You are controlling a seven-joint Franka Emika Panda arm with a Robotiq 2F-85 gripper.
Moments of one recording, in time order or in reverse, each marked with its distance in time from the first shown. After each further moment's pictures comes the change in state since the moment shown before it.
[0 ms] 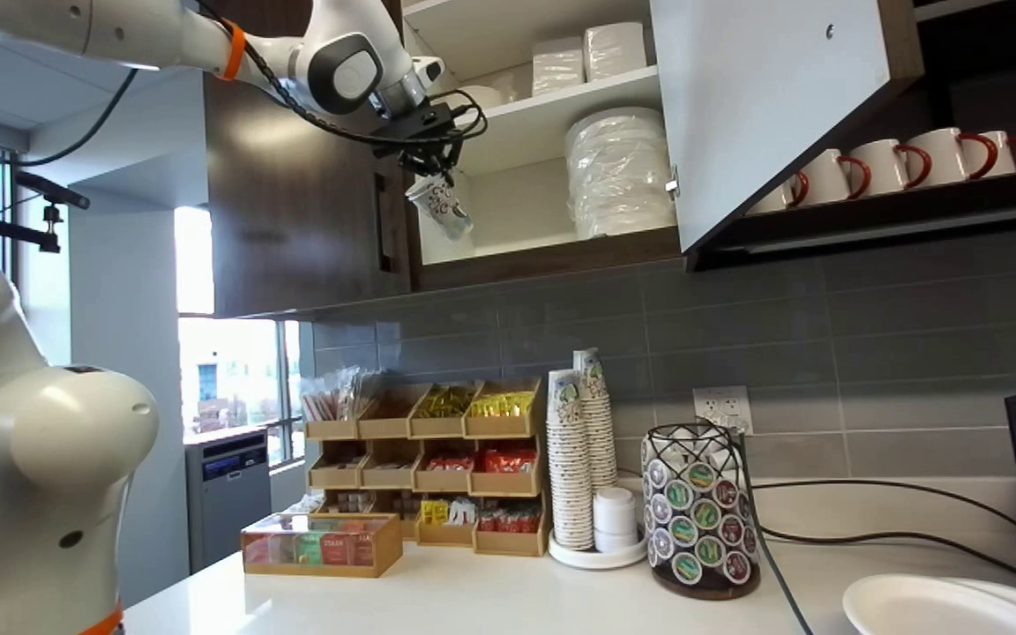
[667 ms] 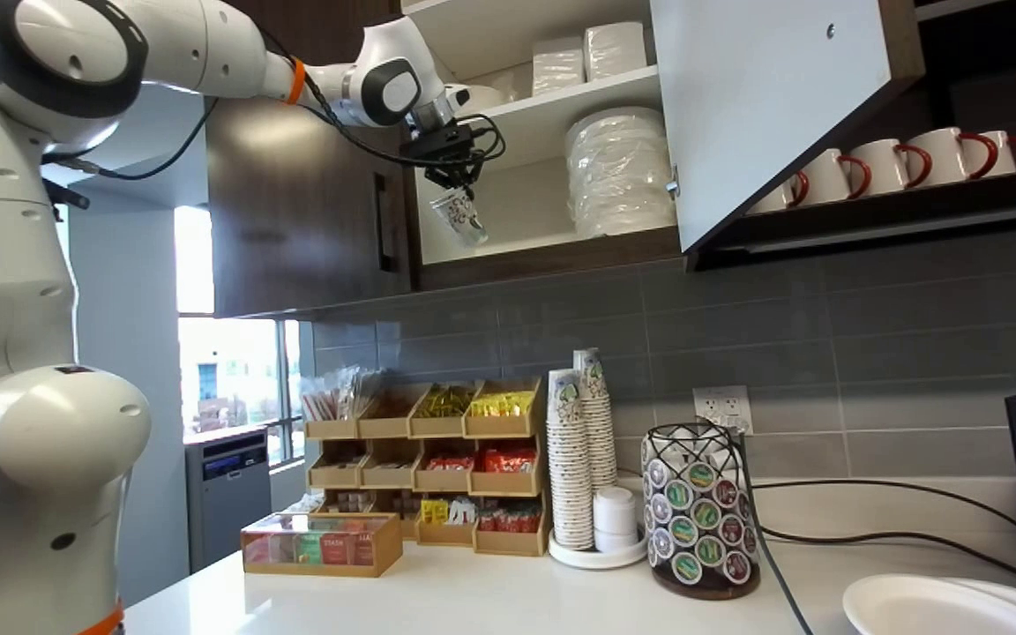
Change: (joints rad) arm -0.071 0.331 0.083 0.349 -0.001 -0.114 0.180
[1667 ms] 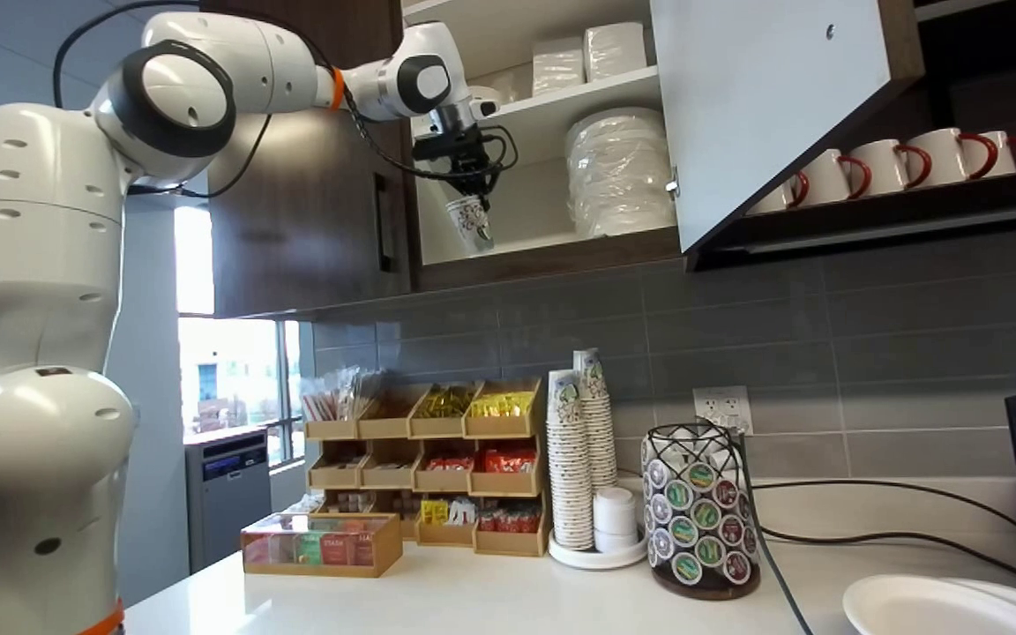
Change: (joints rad) arm -0.126 0.266 0.078 0.406 -0.062 -0.356 0.319
